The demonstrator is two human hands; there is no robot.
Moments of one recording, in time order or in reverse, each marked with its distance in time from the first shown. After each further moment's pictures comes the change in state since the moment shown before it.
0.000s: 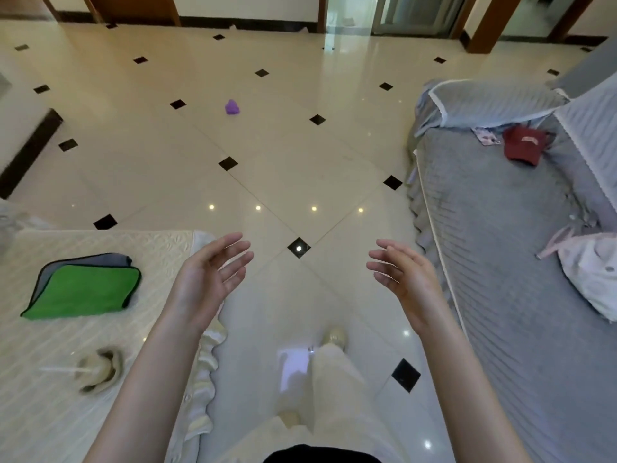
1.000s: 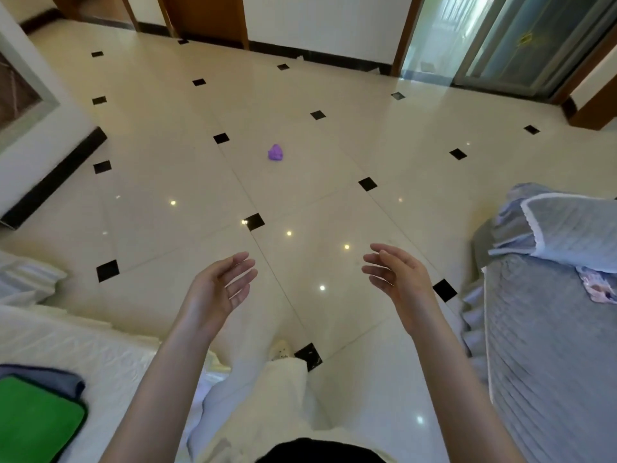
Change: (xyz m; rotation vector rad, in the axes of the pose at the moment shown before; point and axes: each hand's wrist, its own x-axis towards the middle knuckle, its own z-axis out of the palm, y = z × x) left_hand 0.449 0.191 0.127 -0.145 0.246 -0.036; right_hand 0.510 -0.186 0.183 -0.136 -0.202 0.059
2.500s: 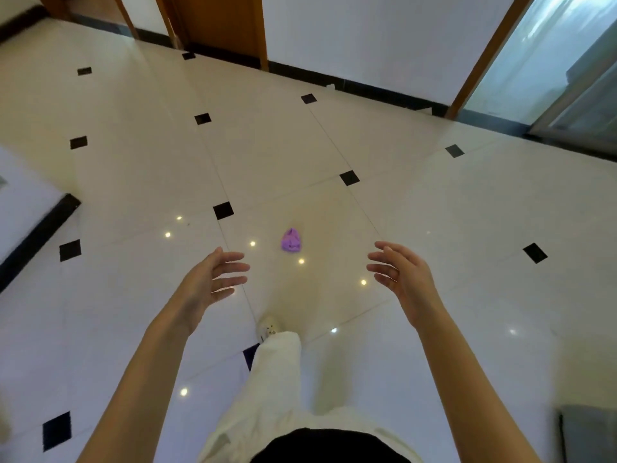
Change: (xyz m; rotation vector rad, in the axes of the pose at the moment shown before) left_hand 0.655 0.453 0.211 0.437 0.051 0.074; right_hand 0.749 -0.282 0.280 -0.091 -0.110 0.036
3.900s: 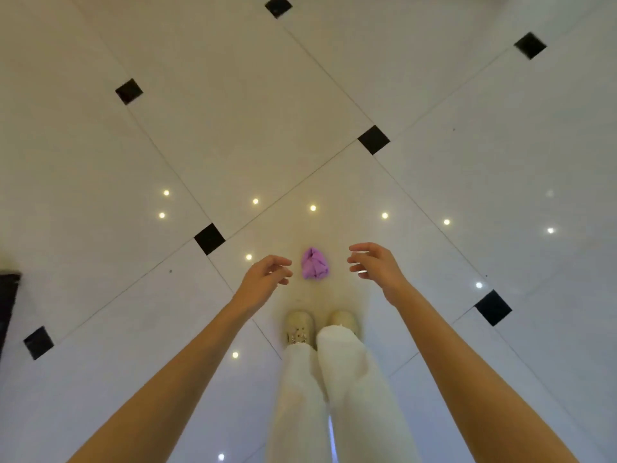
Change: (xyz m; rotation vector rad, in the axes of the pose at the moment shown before) left_hand 0.589 0.022 0.053 0.509 -0.291 -0.156; right_hand 0.547 0.111 0.137 -0.203 0.035 0.424
